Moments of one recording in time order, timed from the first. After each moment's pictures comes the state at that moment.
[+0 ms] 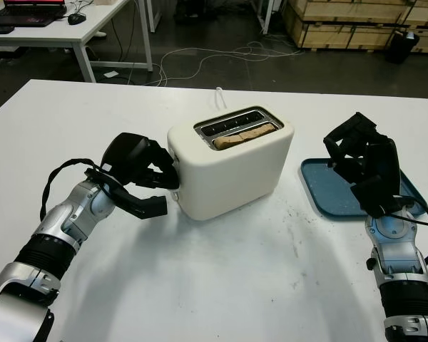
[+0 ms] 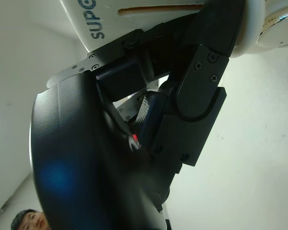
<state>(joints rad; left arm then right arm) -0.50 0.53 -0.36 0.53 0.62 -0.38 0.18 -0.26 -0.37 -0.15 0.32 -0.13 -0.37 -0.01</state>
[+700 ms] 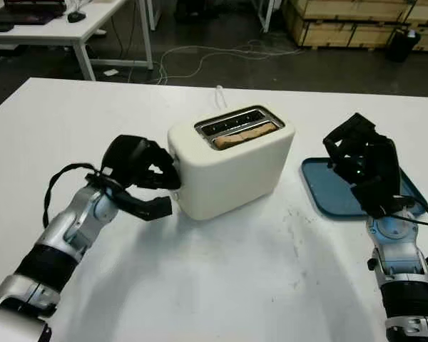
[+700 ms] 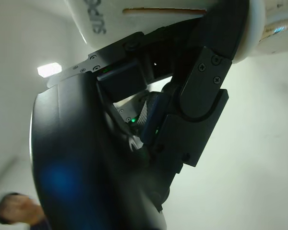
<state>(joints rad) -0.33 0.55 -0.31 0.22 0.48 -0.24 0.13 -0.25 -0.38 -0.15 0.30 -0.13 -0.37 0.01</state>
